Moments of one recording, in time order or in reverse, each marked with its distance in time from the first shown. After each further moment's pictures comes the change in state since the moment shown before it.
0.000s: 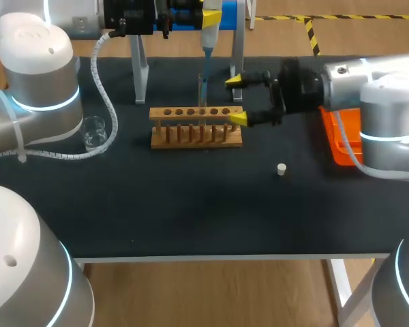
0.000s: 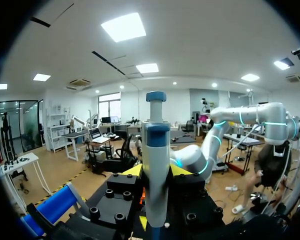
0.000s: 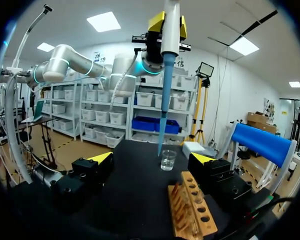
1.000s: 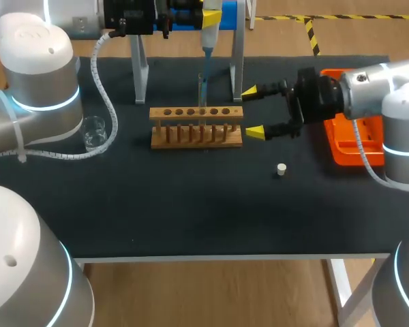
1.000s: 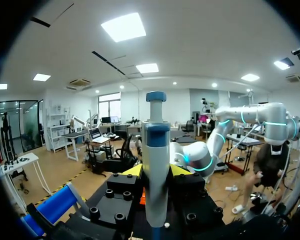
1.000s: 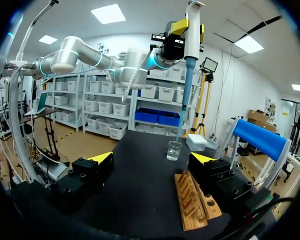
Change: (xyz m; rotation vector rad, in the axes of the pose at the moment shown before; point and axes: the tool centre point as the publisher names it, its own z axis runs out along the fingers) left arm 0.000 0.000 0.000 0.000 0.000 0.000; right arm 0.032 -0.006 -0.025 0.069 0.008 -0.033
